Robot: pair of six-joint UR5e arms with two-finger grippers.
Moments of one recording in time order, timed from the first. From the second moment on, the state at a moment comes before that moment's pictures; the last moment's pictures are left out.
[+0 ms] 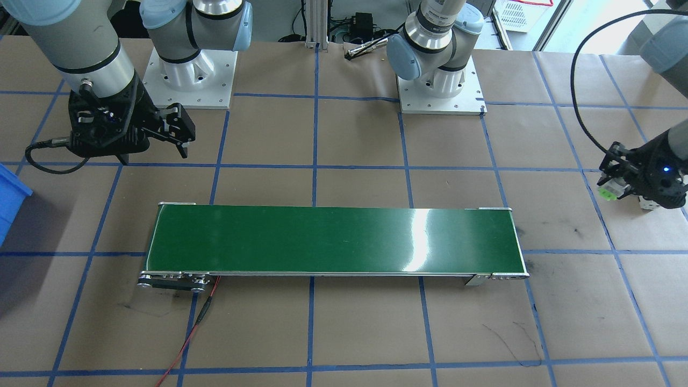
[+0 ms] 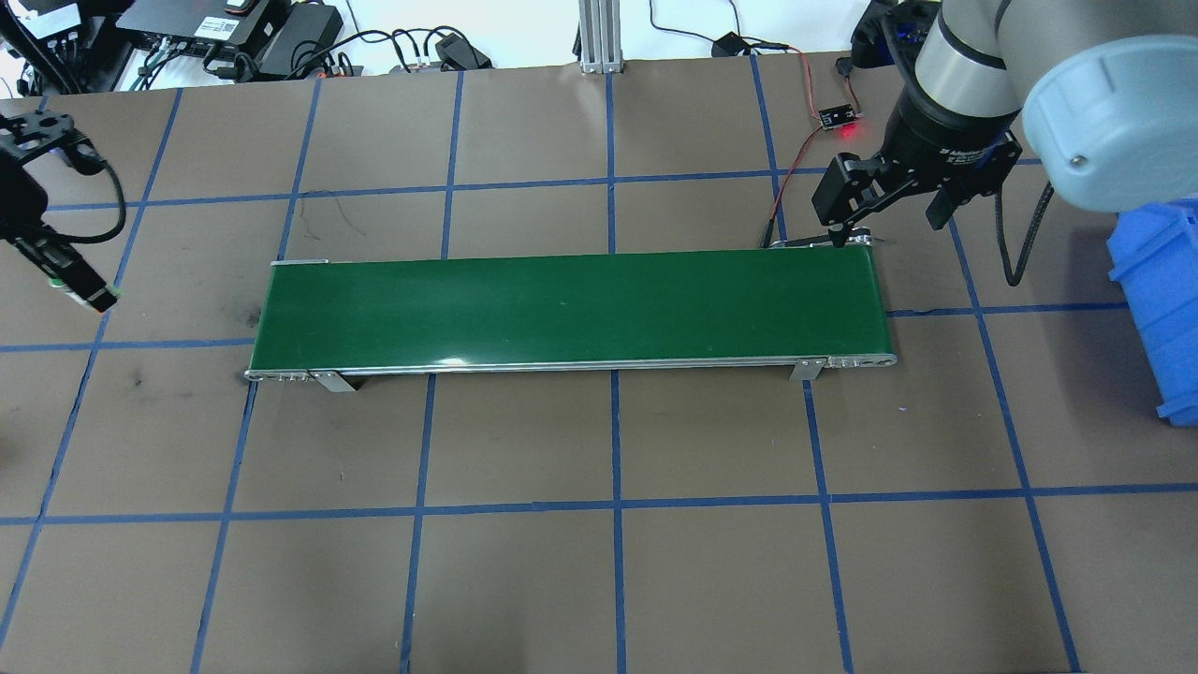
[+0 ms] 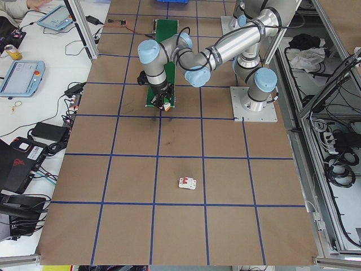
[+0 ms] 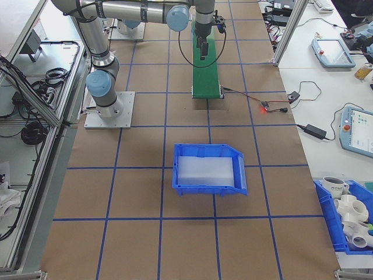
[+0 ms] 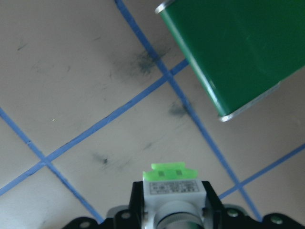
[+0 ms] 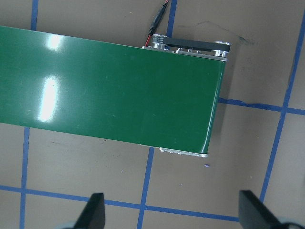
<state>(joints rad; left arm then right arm) -1.07 -1.75 -1.63 -1.44 1.68 1.11 1.54 -1.55 1.65 -1.65 -1.57 -0.18</state>
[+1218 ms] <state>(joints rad) -1.29 -1.92 -1.63 -1.28 1.59 0.48 1.54 -1.55 1.65 -1.65 -1.57 -0.18</state>
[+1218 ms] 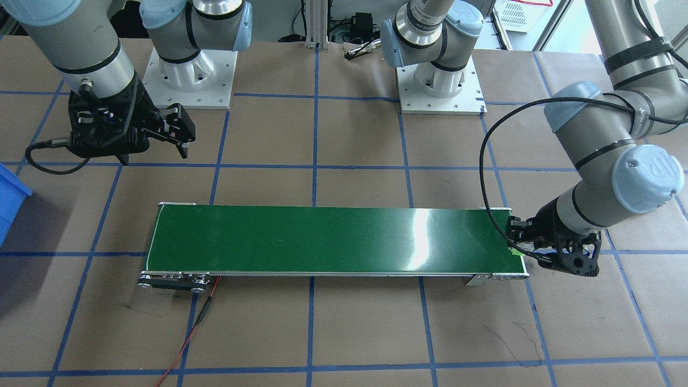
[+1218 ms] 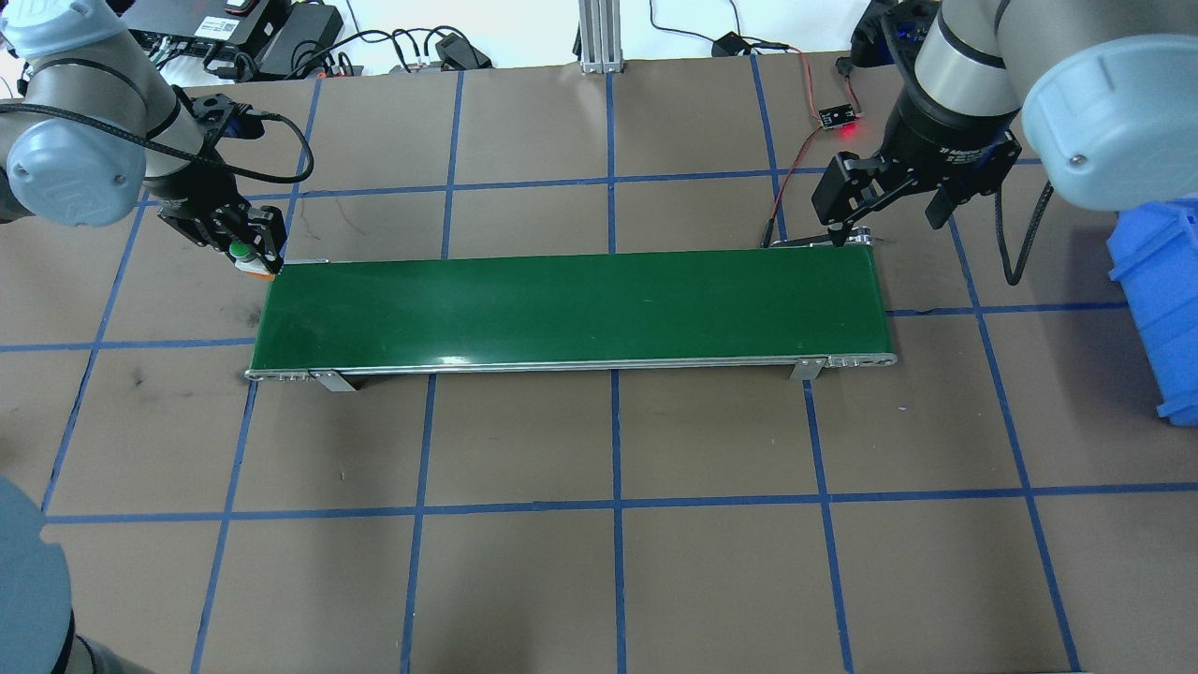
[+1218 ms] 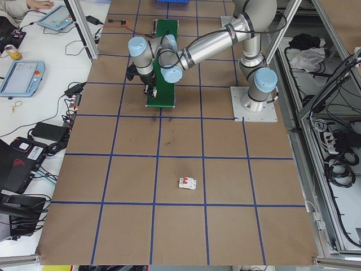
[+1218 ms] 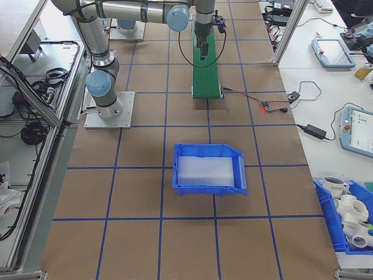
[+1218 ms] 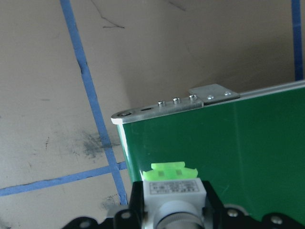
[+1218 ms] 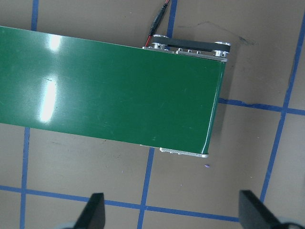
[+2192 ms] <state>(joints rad) -1.29 -1.97 -1.64 -1.28 1.53 0.46 1.54 -1.55 1.65 -1.65 -1.57 -0.18</state>
